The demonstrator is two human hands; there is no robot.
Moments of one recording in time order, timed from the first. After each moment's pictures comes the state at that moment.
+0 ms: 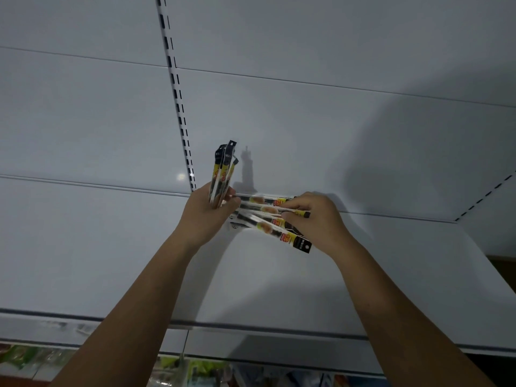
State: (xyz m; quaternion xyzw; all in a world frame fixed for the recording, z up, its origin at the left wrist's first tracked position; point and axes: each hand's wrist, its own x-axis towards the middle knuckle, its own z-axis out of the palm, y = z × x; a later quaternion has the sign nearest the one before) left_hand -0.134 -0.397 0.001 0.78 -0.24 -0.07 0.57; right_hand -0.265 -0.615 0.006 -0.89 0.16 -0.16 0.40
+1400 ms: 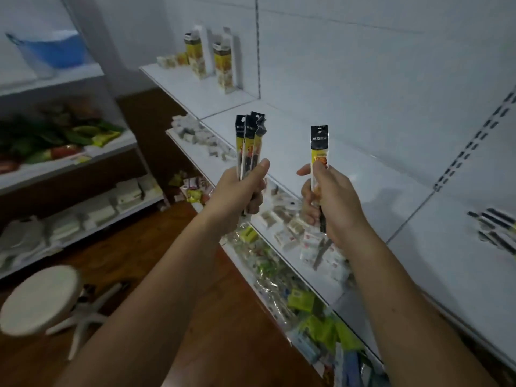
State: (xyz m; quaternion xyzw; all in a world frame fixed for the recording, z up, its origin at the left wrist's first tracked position) left_hand -0.255 -0.025 0.026 0.68 0.05 0.03 0.73; right_hand -0.236 -0.218 0.040 -0.66 -0.07 0.11 0.74
